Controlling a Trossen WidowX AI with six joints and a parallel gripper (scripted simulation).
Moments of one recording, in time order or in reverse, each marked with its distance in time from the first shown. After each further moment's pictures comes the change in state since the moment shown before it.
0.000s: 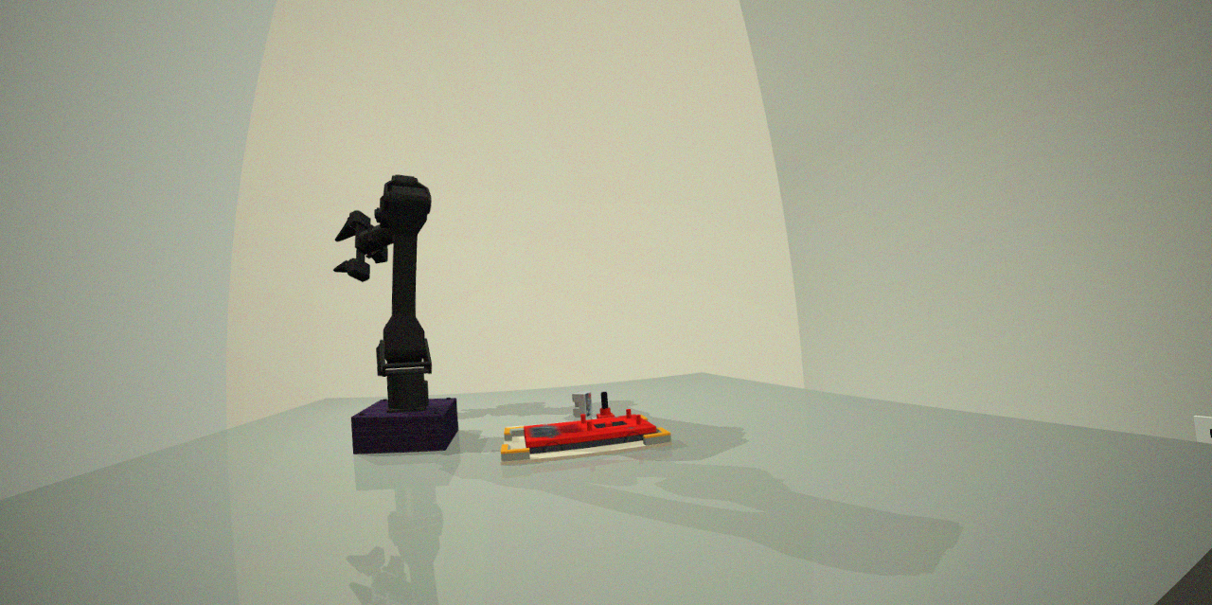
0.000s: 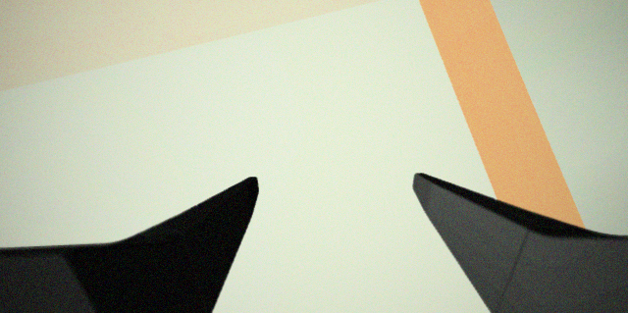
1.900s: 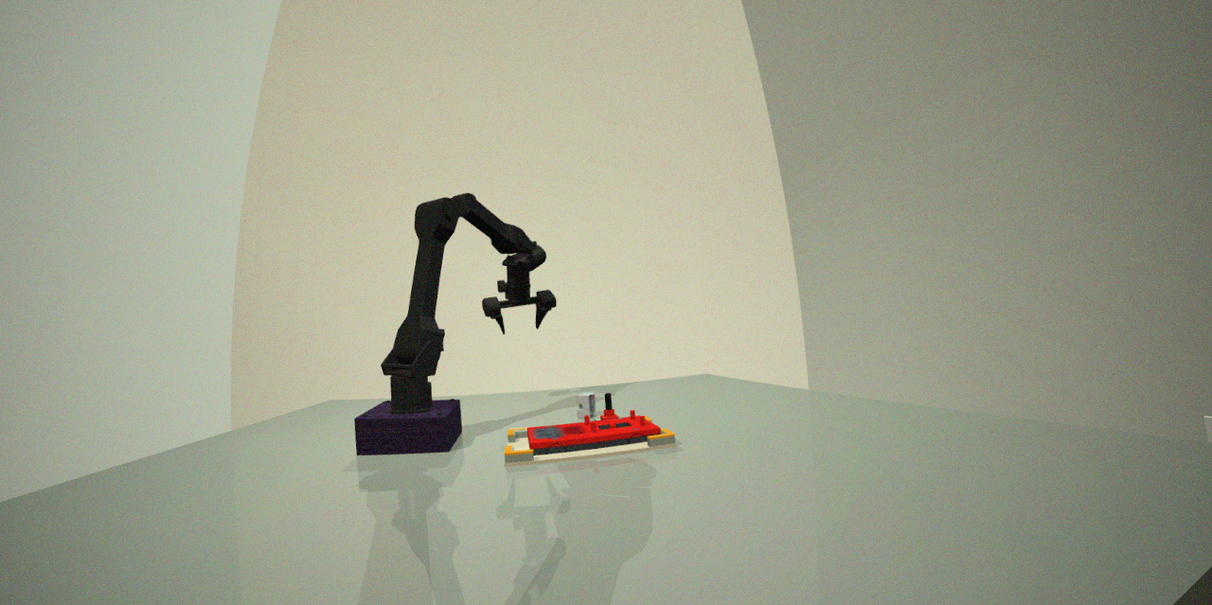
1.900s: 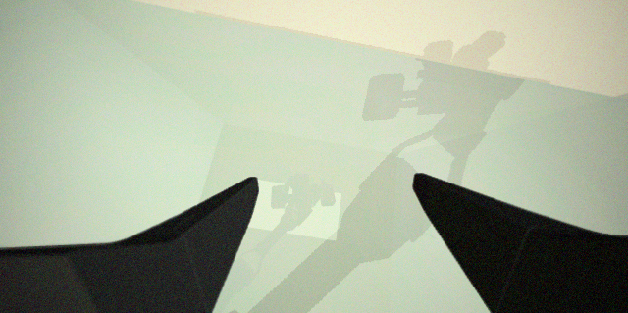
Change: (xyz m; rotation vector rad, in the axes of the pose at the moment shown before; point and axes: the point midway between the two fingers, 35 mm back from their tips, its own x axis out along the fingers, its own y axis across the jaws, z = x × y) arm -0.358 -0.219 0.245 -1.048 -0.251 -1.258
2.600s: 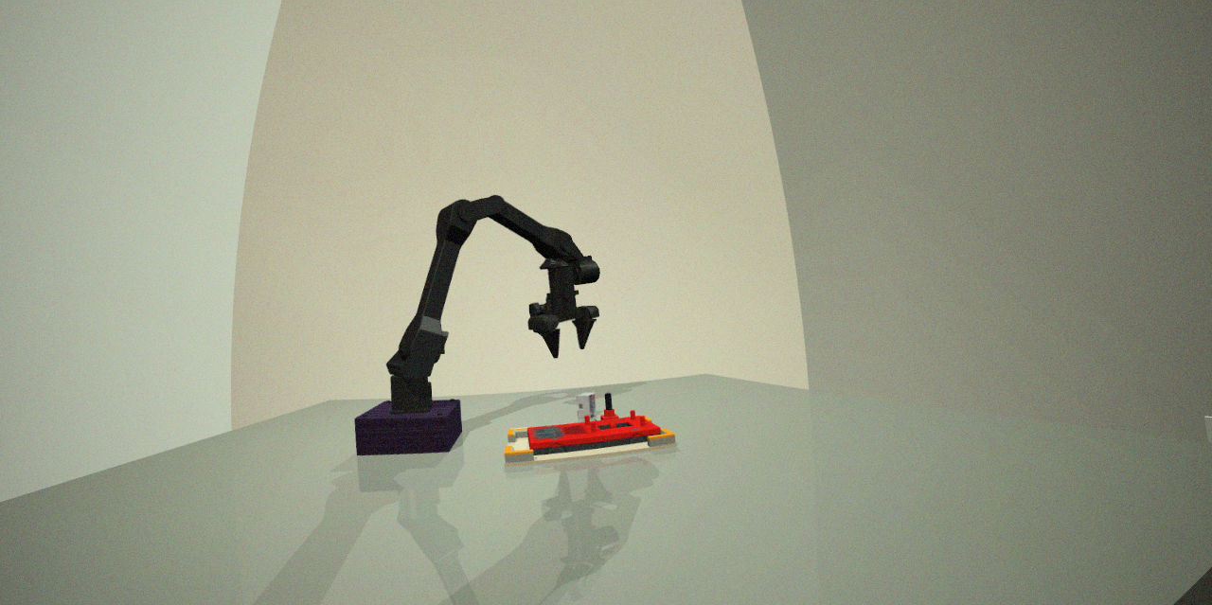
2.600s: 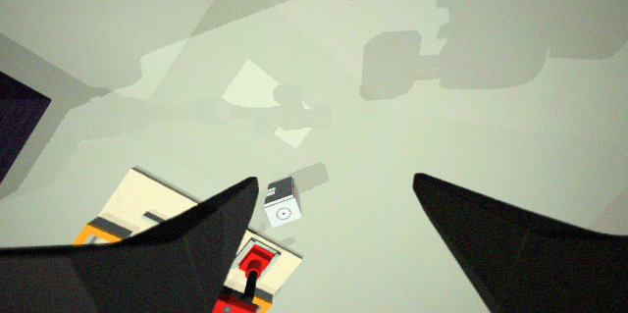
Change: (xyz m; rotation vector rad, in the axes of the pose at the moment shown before) arm -0.028 -0.074 -0.172 -0.501 0.400 0.108
